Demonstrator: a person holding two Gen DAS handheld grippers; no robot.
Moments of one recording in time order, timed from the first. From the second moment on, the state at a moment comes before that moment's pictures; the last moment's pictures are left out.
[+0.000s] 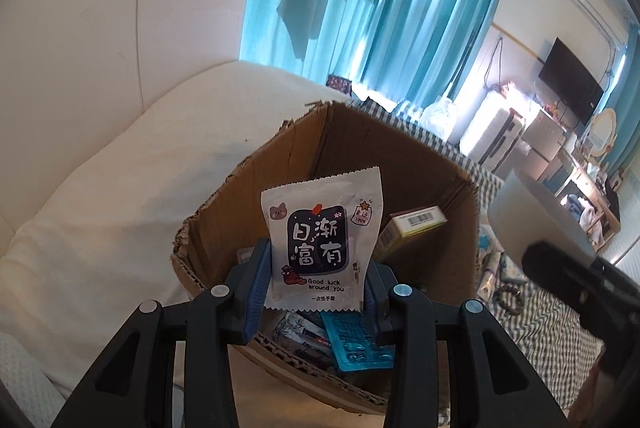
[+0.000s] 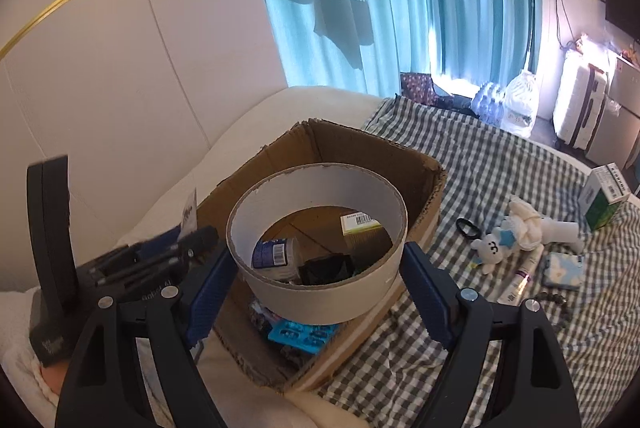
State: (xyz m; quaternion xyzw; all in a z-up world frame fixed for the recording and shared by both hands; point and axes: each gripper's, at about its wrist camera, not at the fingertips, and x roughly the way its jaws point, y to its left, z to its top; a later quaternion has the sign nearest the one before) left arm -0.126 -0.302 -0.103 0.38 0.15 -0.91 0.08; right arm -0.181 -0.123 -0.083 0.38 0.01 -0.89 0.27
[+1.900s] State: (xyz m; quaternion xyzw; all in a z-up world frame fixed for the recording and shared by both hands) left arm -0.125 0.006 -0.141 0.41 -0.02 -0.91 -0.06; right arm -0.088 0.216 -0.143 0.34 -0.16 -0.93 -0.05
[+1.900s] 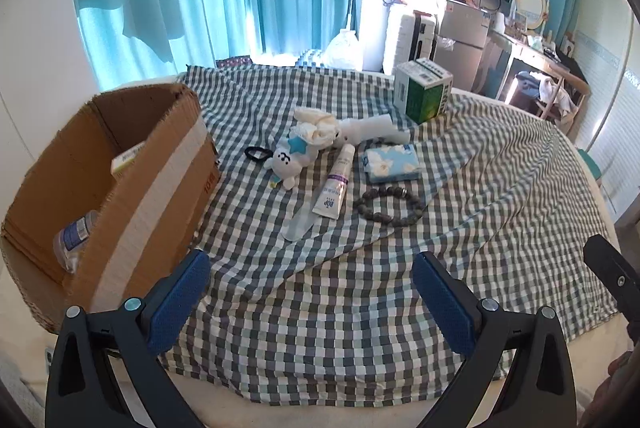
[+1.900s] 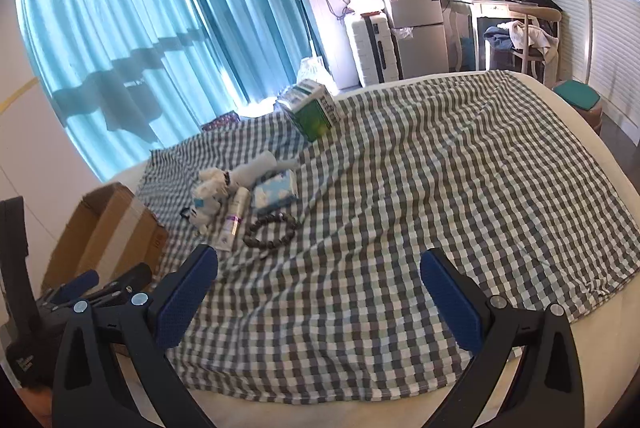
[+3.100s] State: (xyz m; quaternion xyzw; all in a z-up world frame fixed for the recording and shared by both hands) left arm -0.254 -0.010 -0.289 0.45 -0.04 -0.89 0.02; right arm -0.283 0.157 -0.281 0.47 -0.04 -0.88 -0.01
